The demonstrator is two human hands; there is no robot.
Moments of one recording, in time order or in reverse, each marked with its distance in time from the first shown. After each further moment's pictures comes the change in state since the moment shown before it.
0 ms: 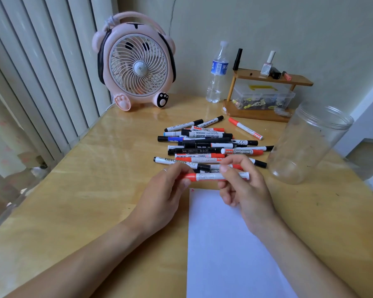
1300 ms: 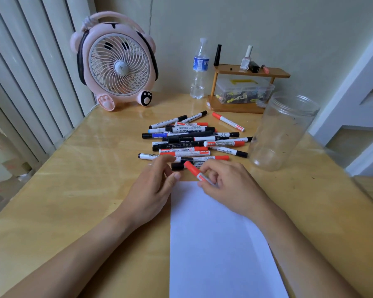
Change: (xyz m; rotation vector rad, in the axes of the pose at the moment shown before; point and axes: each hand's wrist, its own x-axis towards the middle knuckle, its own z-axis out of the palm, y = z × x) left_hand 0.000 -0.006 0.007 0.034 -0.086 -0.018; right_hand 0.001 -0.001 -0.031 -0.986 -0.160 -0.341
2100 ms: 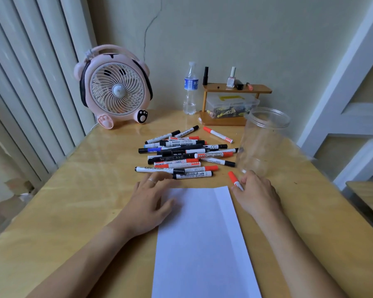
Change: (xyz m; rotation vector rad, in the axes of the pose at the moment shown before) left_hand -0.007 0.004 -0.001 0.327 -0.122 0.065; right_hand -0.026 0.033 -0.032 -0.326 0.144 0.708
